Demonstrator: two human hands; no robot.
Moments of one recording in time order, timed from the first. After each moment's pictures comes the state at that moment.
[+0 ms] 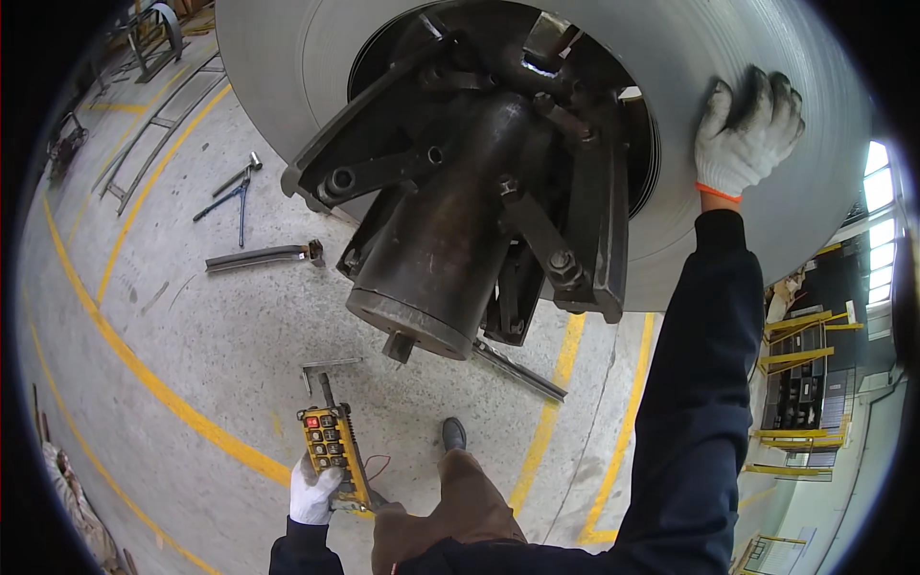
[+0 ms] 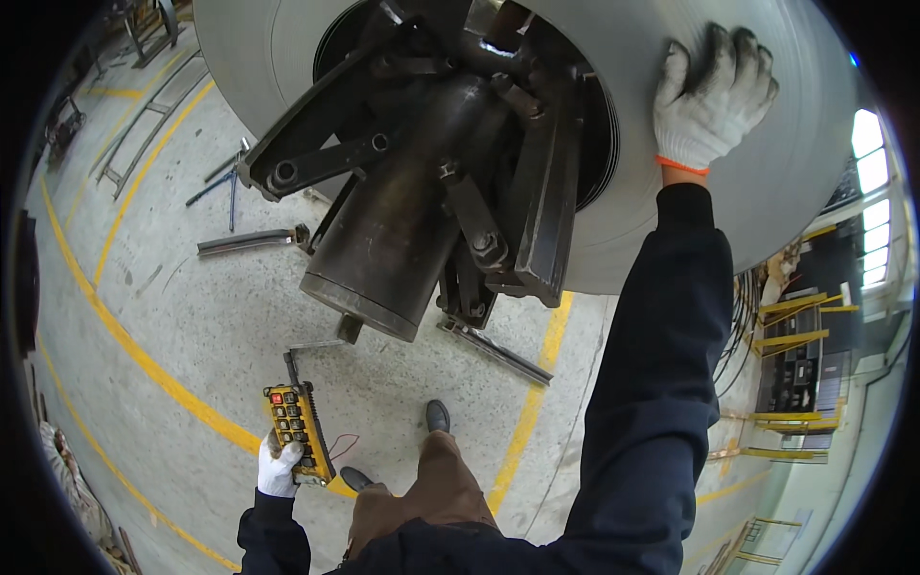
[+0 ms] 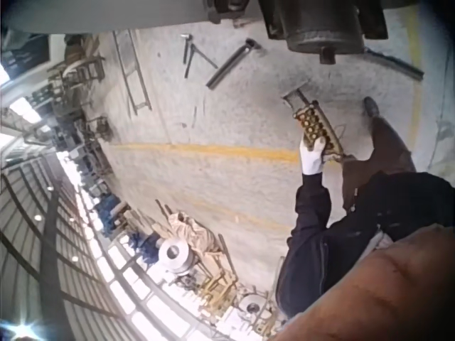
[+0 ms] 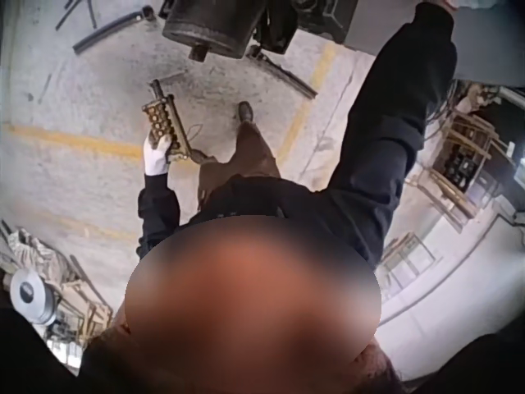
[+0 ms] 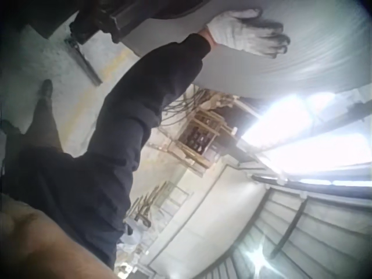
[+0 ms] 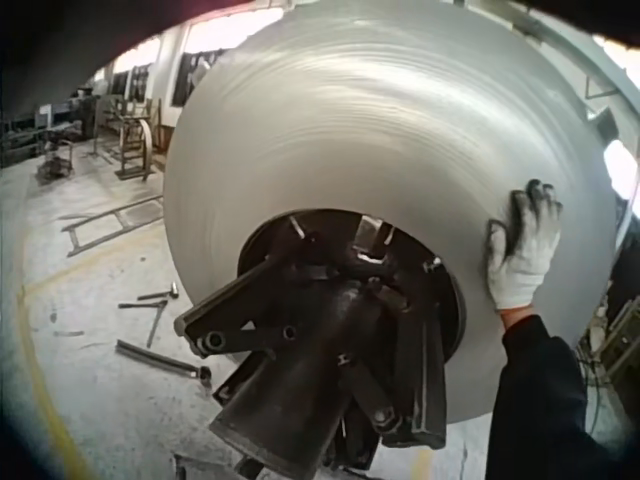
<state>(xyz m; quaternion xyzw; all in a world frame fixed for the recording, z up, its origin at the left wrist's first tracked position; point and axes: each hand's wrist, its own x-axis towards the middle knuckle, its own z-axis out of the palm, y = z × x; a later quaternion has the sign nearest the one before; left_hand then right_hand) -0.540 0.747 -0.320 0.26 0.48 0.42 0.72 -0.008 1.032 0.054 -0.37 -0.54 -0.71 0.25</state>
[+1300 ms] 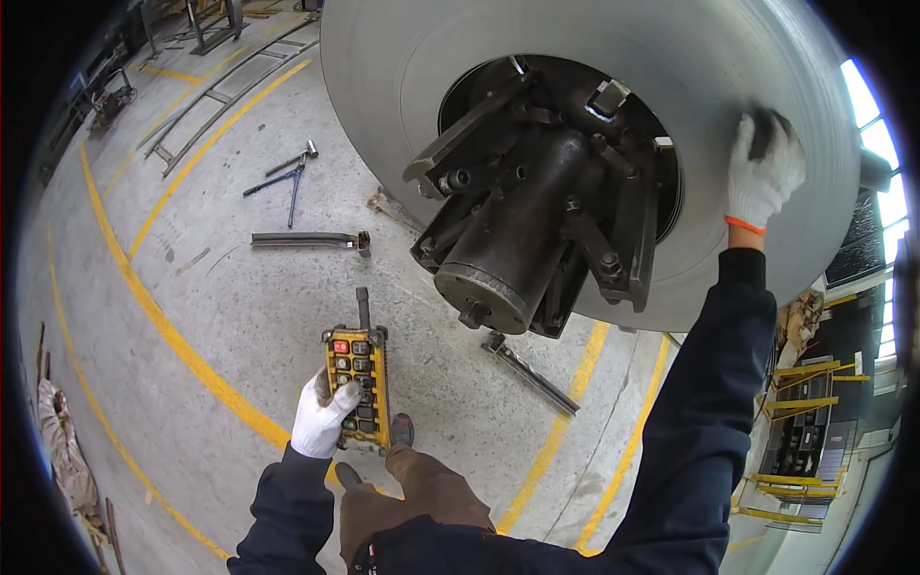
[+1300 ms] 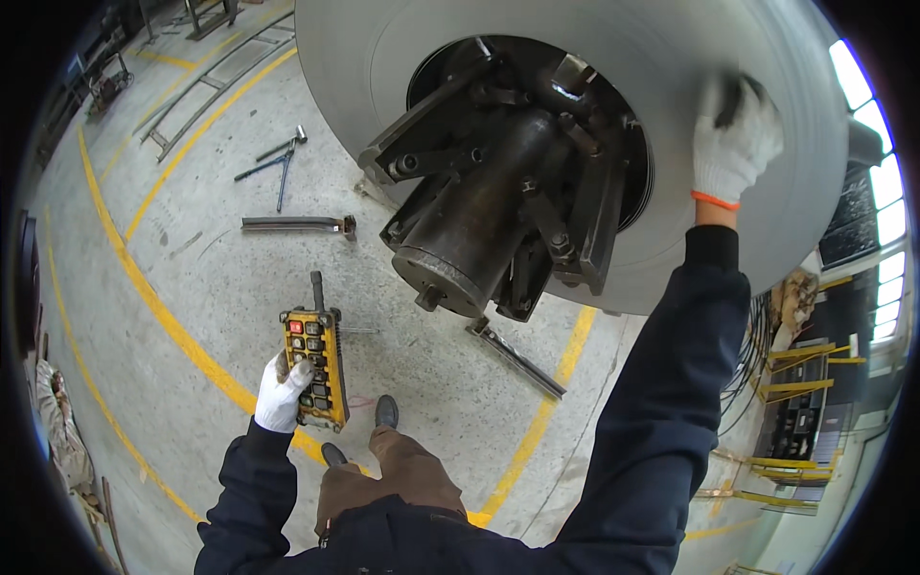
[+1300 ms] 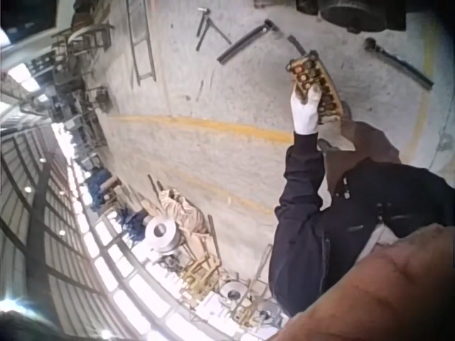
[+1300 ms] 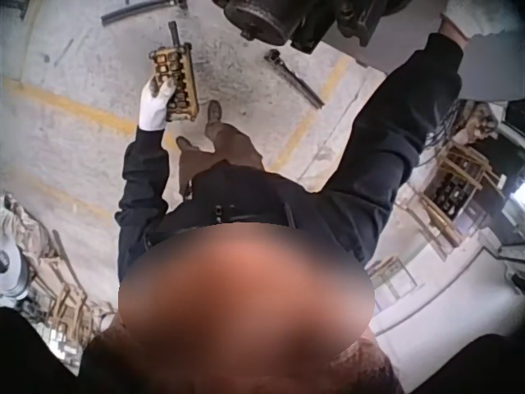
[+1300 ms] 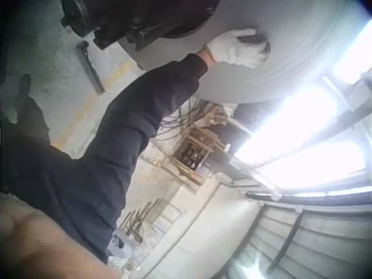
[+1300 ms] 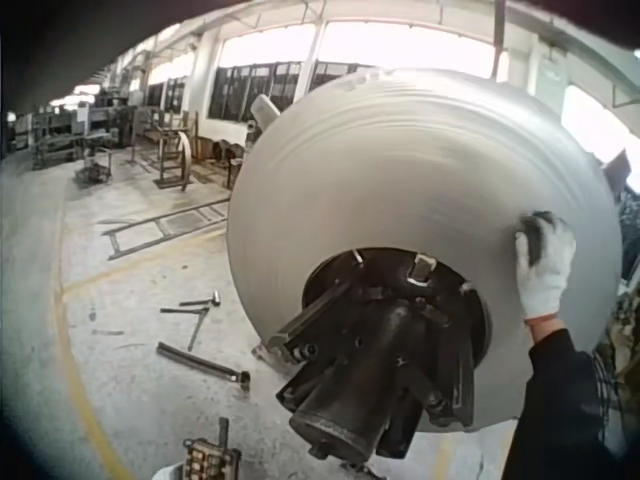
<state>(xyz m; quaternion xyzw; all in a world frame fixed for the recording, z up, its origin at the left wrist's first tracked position) -0.572 0.815 -0.221 0.35 0.44 0.47 0.68 -0.058 1.025 0.093 -0.50 -0.54 -0.63 0.25</state>
